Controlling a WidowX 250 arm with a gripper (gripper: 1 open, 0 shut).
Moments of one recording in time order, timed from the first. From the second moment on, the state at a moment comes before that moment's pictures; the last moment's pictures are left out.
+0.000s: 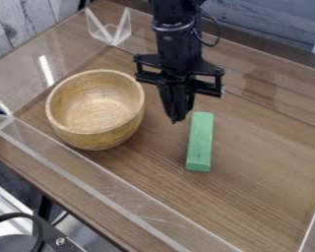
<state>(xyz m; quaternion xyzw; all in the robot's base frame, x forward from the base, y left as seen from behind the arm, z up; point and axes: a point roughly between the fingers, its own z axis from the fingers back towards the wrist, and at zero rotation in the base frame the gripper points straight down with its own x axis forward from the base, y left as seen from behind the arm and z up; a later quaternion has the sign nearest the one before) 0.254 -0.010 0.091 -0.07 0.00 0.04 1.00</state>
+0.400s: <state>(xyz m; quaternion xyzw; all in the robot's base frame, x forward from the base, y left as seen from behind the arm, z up) 0.255 -0.012 0.091 -0.07 0.01 0.04 1.00</state>
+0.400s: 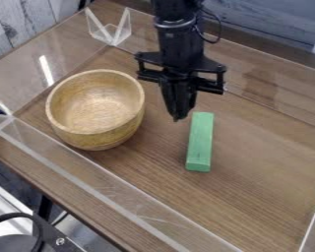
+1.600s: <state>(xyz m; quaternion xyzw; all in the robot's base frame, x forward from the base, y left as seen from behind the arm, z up) 0.280 -0.016 0.088 -0.08 0.00 0.04 1.00</state>
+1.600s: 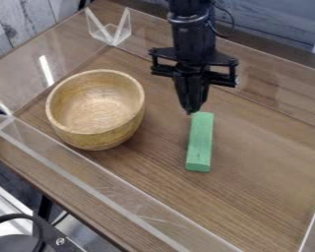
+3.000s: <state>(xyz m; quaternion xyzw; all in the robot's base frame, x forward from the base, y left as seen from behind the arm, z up) 0.316 -0.009 0.072 -0.09 -0.02 0.06 0.99</state>
